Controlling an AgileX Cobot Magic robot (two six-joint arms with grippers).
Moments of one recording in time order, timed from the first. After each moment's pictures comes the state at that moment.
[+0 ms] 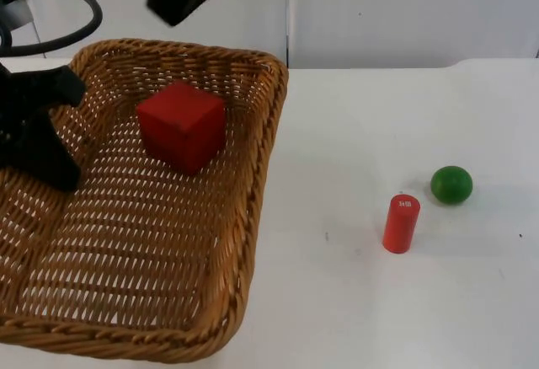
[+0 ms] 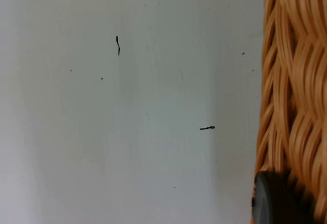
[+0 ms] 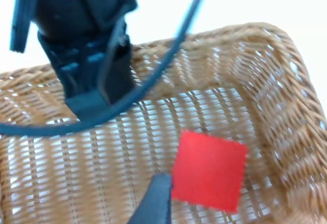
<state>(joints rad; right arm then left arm) 0.77 1.93 -1.89 0.30 0.98 -0.59 0.00 1.59 -0.89 -0.61 0.81 0.45</state>
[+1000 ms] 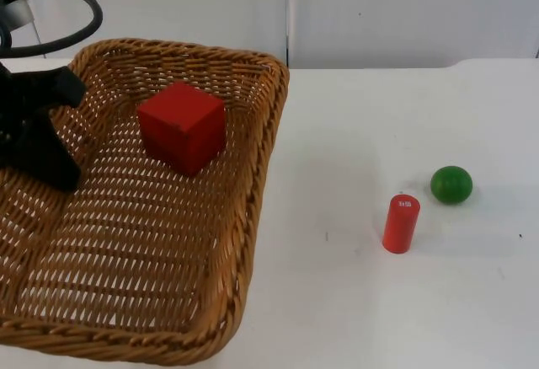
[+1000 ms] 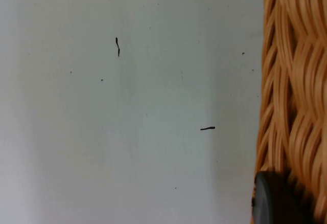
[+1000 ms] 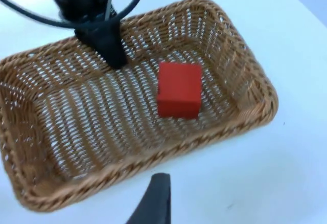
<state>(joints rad) 0.62 1.30 -1.28 0.39 0.85 -0.62 0.00 1.59 -0.89 -0.61 0.81 0.46</state>
